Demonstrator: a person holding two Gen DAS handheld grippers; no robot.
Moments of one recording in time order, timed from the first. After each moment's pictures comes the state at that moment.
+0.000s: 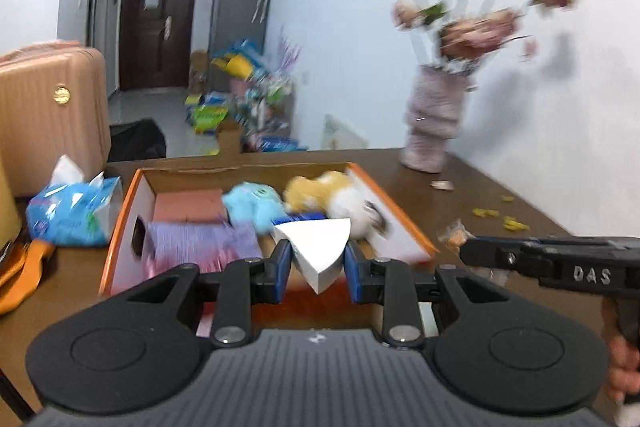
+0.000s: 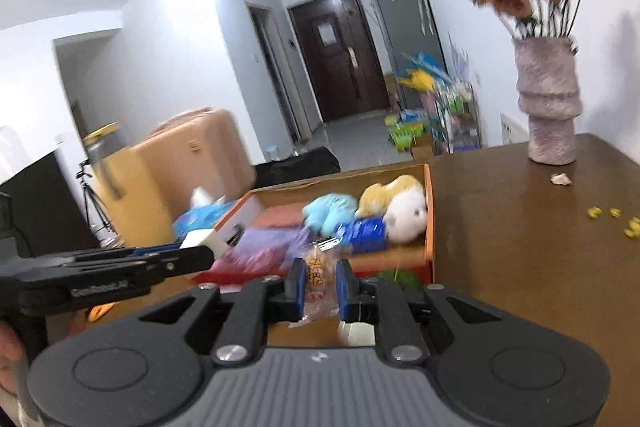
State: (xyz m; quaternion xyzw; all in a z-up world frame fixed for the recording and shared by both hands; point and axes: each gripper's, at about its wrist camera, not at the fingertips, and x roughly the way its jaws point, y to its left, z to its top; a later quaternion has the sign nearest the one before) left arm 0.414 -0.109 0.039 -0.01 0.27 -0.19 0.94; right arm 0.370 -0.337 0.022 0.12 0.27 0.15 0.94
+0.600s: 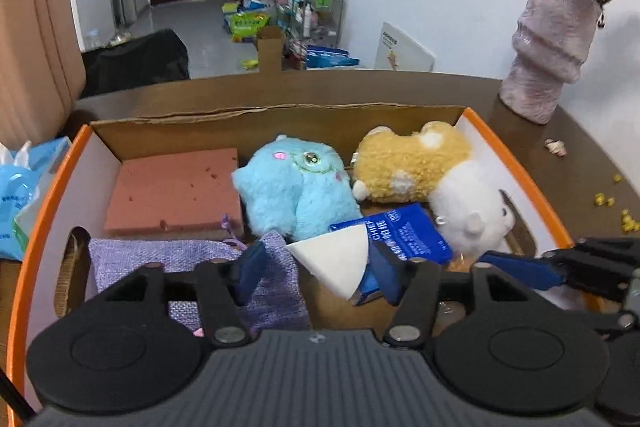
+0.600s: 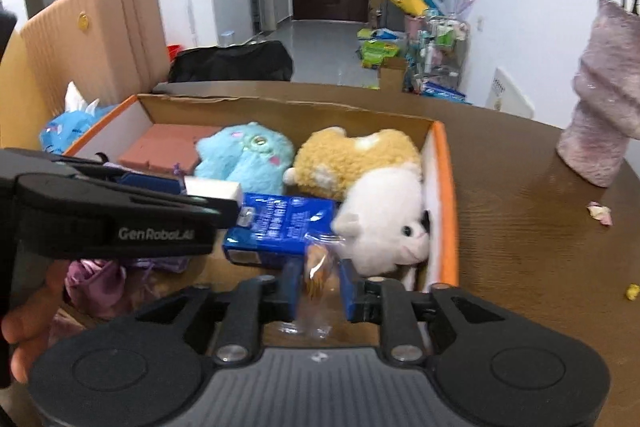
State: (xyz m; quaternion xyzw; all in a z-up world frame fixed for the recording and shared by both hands) left arm 0.581 -0.137 -0.033 0.00 0.40 -0.14 0.91; right arm 0.534 -0.288 -0.044 -0.02 0.39 0.11 0.91
